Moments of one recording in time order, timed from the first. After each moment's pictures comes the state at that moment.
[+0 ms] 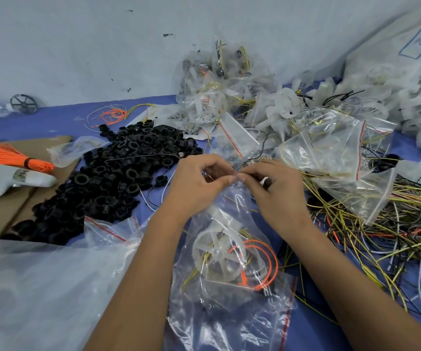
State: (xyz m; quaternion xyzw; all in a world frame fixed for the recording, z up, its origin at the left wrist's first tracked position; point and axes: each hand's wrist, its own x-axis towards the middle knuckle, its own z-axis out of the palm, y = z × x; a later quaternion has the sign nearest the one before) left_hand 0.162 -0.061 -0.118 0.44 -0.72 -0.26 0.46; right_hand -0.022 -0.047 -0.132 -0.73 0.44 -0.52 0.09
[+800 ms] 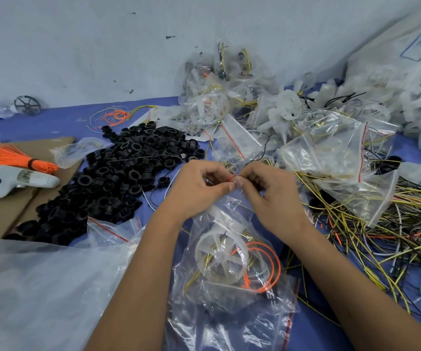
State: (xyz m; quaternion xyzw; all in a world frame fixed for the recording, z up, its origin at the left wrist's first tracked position) left_hand 0.169 -0.060 -0.119 0.45 -0.70 -0.35 0.42; right_hand -0.015 -0.047 -0.135 -0.75 0.40 -0.50 0.14
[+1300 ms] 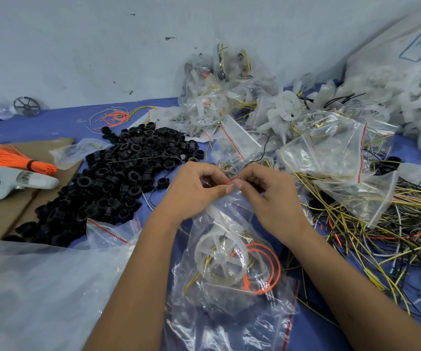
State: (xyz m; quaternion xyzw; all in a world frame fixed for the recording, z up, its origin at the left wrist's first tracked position) left_hand 0.176 -0.064 -0.124 0.45 -0.70 -0.36 0.41; right_hand -0.013 -0.045 -0.135 -0.73 0.39 -0.52 0.22
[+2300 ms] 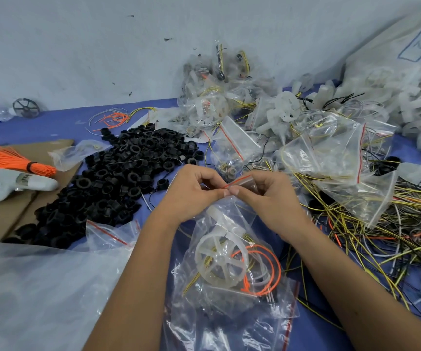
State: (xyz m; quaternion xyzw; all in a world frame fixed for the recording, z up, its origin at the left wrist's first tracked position) left_hand 0.181 -0.069 -0.130 0.45 -0.71 -0.36 0.40; right_hand -0.015 -0.048 -0.139 -0.65 0.39 -0.51 0.41
